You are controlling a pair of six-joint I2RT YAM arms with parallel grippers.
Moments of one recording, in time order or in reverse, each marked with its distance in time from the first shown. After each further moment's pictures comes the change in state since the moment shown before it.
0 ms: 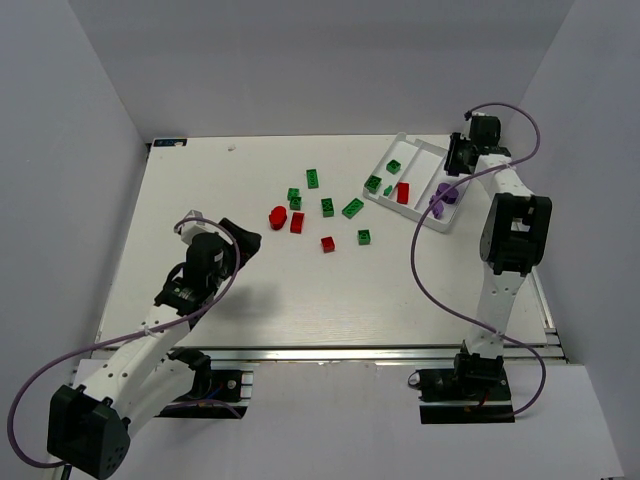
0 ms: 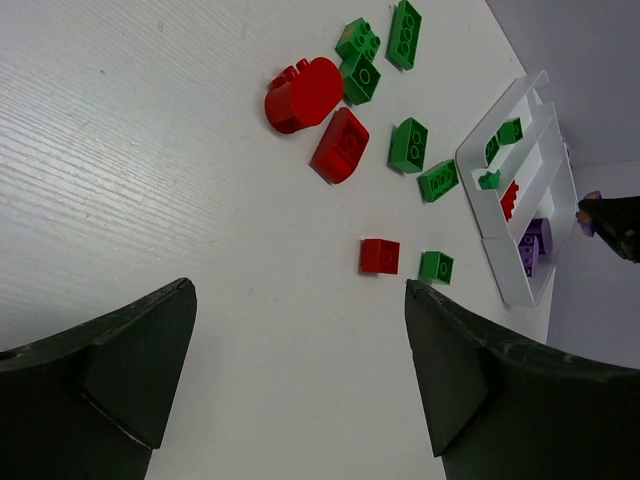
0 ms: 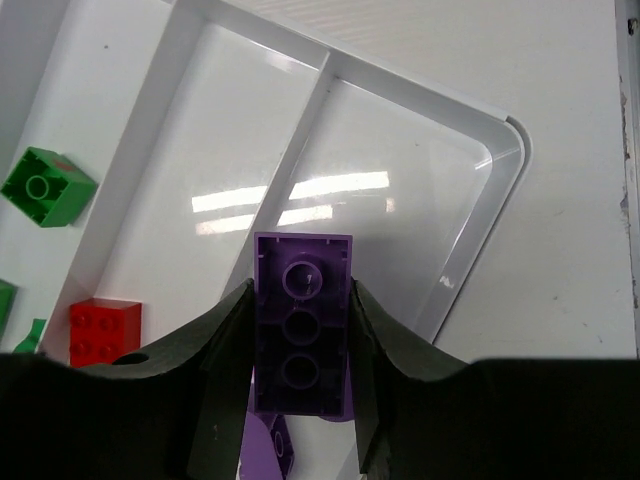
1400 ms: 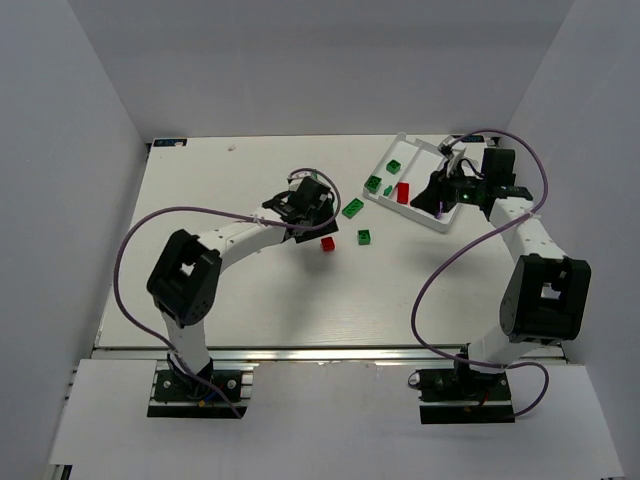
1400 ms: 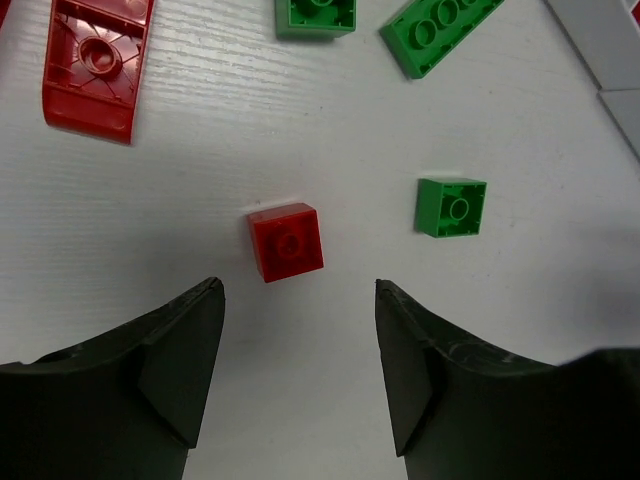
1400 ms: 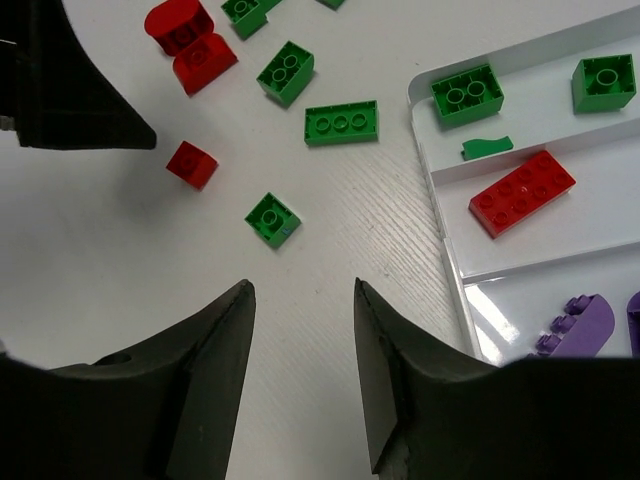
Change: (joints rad) left arm -0.276 0.973 0.806 -0.227 0.041 0.140; right arm 0.012 -0.603 -0.620 0.000 -0.862 -0.426
